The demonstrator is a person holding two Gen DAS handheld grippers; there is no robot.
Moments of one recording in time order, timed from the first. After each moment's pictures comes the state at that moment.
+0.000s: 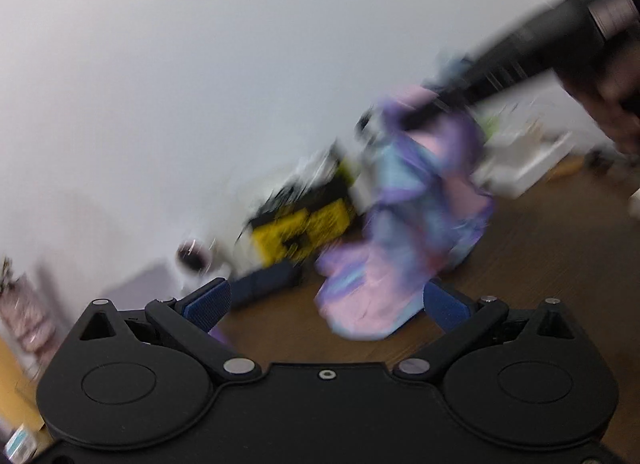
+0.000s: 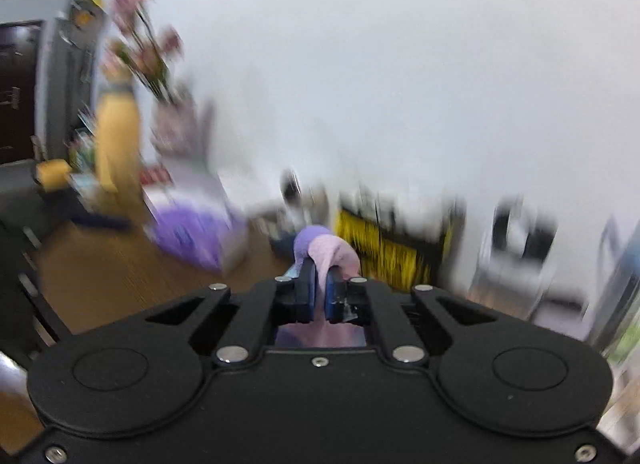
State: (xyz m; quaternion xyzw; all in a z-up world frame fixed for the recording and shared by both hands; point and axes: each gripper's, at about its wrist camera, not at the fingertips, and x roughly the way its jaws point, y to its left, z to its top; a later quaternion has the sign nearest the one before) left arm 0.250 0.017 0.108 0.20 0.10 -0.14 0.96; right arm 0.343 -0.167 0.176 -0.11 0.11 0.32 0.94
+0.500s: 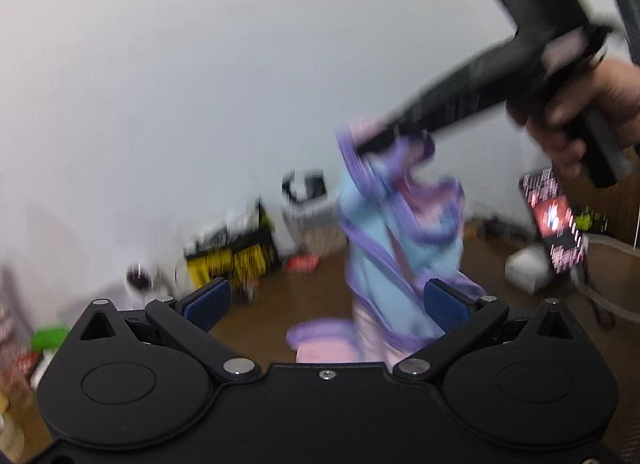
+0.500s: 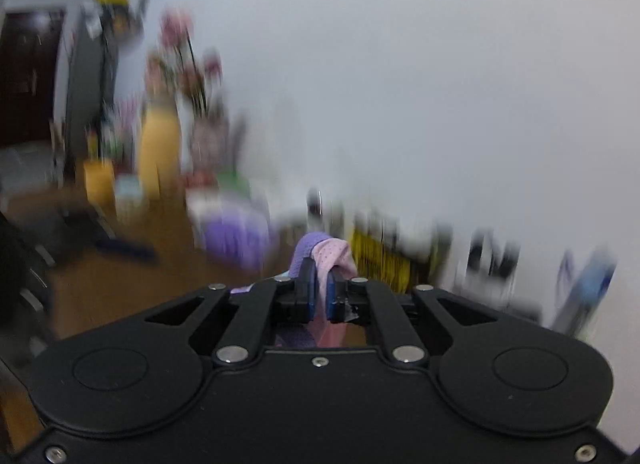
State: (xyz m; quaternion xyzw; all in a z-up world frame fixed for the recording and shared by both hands) left arm 0.179 0.005 0.112 0.14 0.15 -0.17 0.96; right arm 0.293 -0.198 0.186 -0.15 0.19 0.29 0.92
